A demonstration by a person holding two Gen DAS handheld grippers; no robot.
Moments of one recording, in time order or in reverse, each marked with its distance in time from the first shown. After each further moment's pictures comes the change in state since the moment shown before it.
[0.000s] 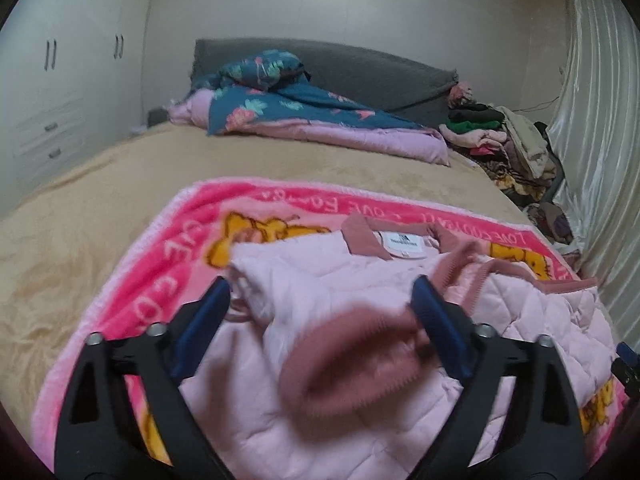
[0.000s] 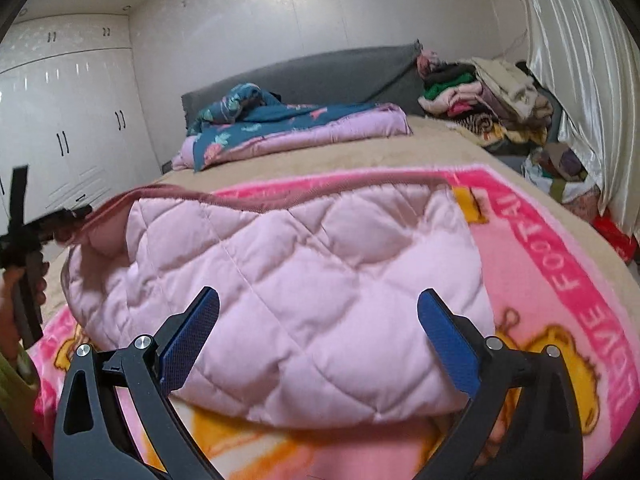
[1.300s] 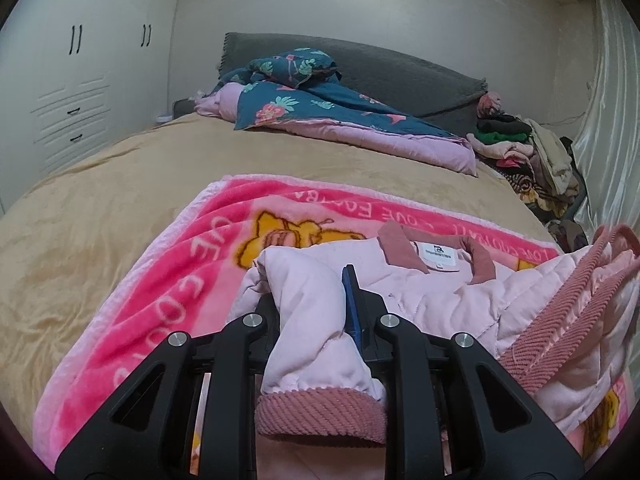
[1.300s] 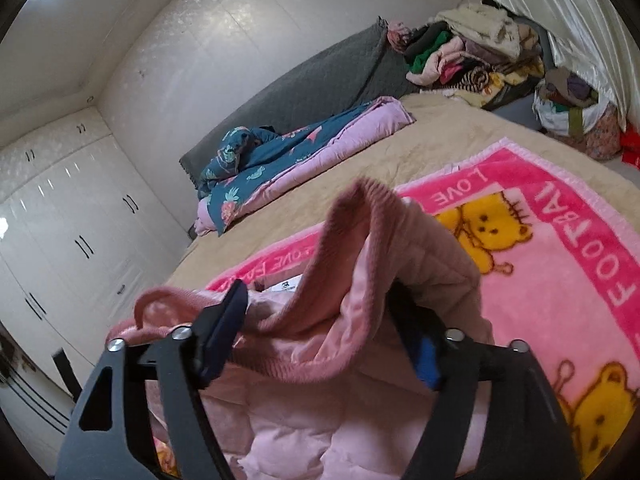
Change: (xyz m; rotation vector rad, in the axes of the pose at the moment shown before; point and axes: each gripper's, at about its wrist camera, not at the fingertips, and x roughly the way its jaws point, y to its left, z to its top) left arm 0.019 0.031 0.006 -0.078 0.014 0.062; right arm 0.035 -0.038 0.113 0.310 -0.037 0.165
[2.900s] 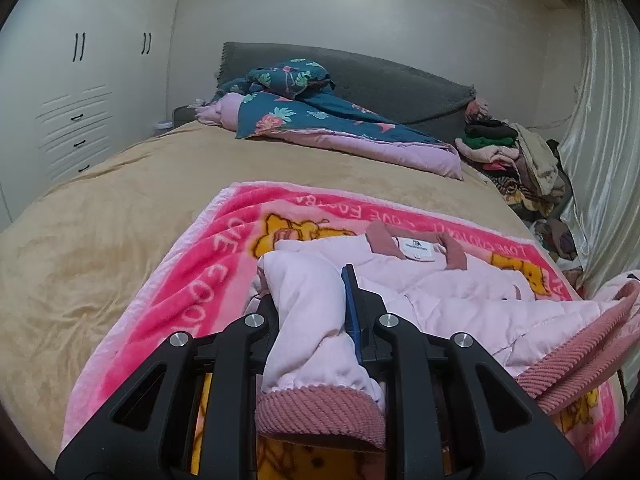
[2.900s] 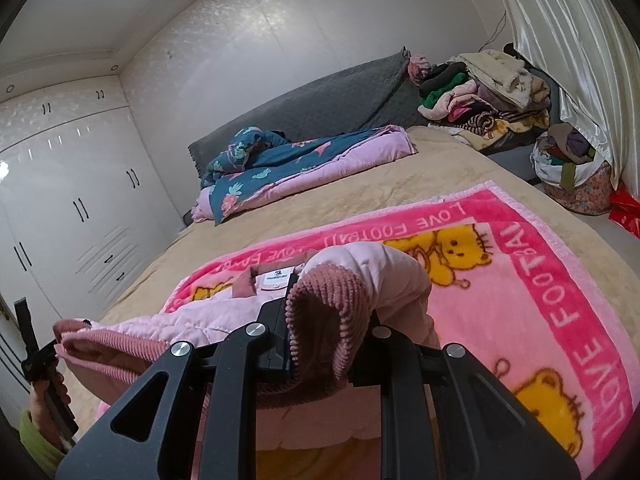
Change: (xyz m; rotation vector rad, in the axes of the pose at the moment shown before) left arm -0.086 0.004 -0.006 0.005 -0.018 -0.018; right arm -0.078 0.014 -0.020 -0.146 -0.039 -0.032
